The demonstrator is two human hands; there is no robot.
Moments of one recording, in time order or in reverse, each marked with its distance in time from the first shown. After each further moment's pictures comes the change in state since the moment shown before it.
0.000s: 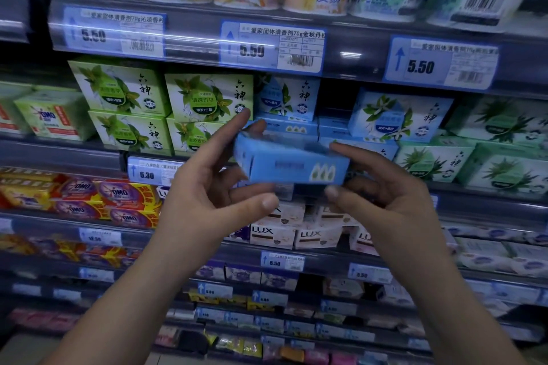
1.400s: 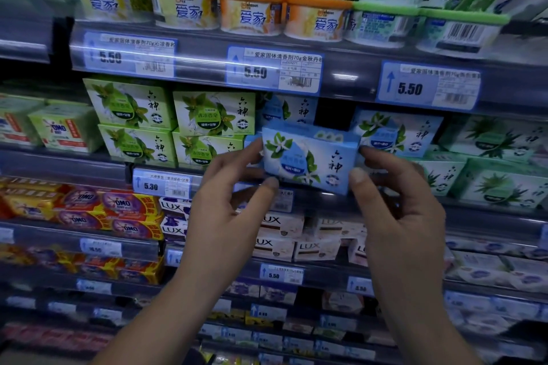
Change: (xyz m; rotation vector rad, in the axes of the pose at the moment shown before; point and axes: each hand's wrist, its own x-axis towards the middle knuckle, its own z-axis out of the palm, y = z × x) left_hand -0.001 -0.003 0.028 0.326 0.235 -0.001; right_hand -0.012 -0.014 0.021 -0.067 0.391 -0.168
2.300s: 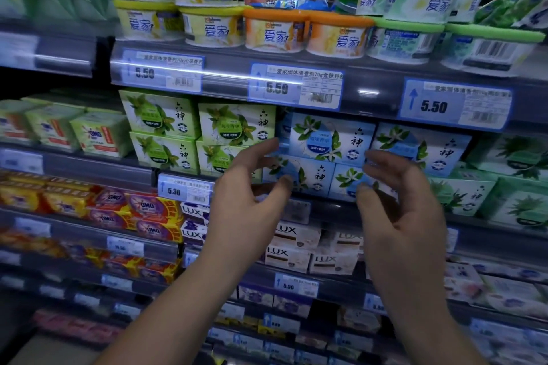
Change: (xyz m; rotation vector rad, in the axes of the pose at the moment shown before) left_hand 0.026 -0.005 0.001 0.153 0.072 -0.005; right_hand 0.013 0.004 0.012 -0.105 -0.100 0.001
